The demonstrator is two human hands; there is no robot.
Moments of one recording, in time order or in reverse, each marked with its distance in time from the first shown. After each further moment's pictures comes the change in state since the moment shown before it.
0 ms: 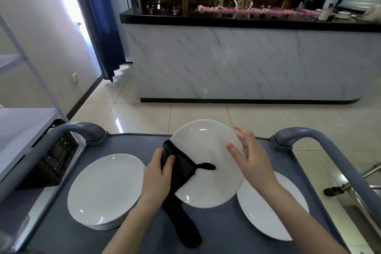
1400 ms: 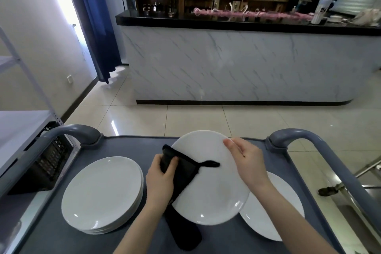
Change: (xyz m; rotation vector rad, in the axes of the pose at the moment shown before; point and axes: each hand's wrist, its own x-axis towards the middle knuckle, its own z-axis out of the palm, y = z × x) left_hand -0.002 0.002 0.023 -0.183 0.080 -0.249; right_hand 0.002 -0.018 0.004 0.168 0.101 0.059
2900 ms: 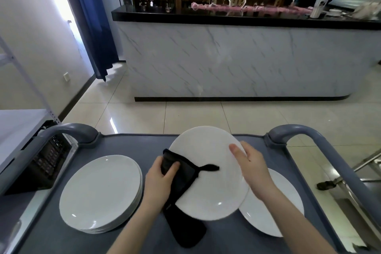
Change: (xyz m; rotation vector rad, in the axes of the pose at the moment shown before) left_hand 0.002 -0.006 -0.006 0.069 -0.135 0.024; right_hand -0.011 0.019 -0.006 0.170 -0.077 0.238
